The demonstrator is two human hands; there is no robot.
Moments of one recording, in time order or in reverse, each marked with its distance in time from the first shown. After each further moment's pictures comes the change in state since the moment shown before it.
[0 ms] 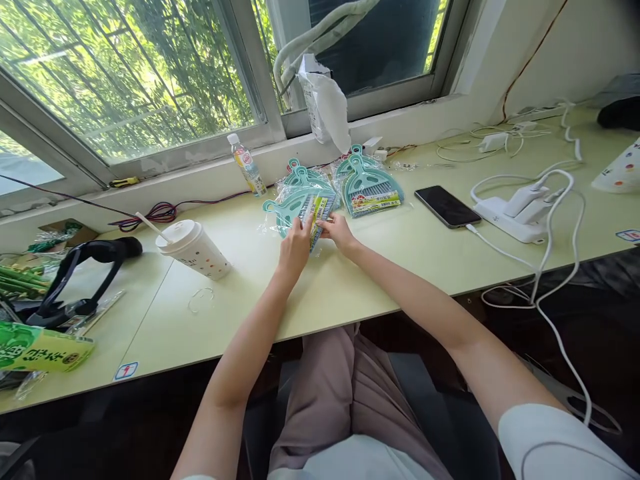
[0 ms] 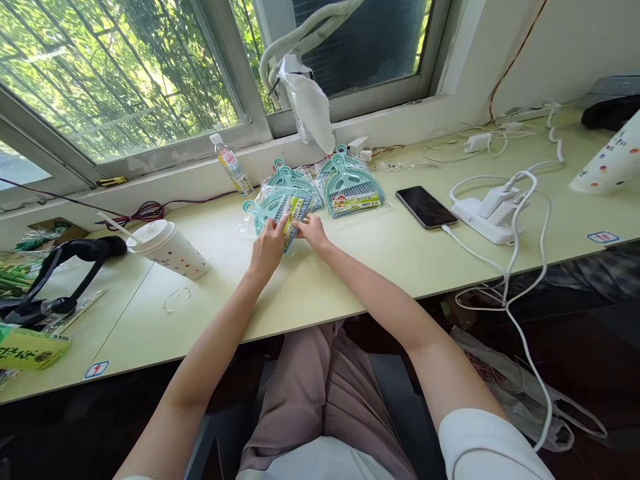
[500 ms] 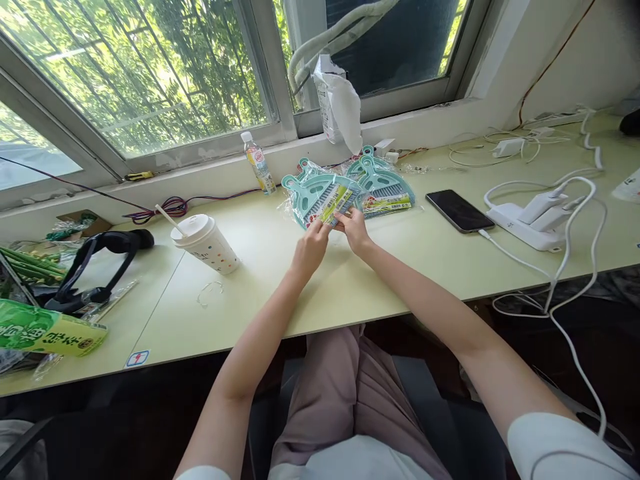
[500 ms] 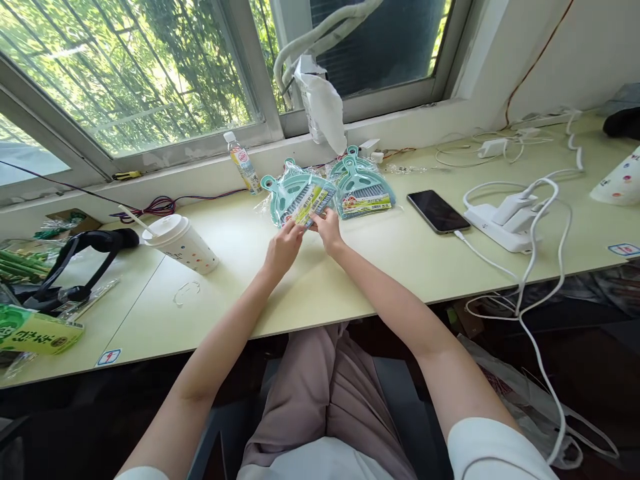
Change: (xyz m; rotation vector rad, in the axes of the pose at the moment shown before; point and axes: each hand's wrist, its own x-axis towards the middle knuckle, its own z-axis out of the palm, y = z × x) left_hand -0.004 0.004 0.010 -0.389 0.103 0.120; right_hand -0.002 -0.008 -0.004 0.063 0.082 -0.130
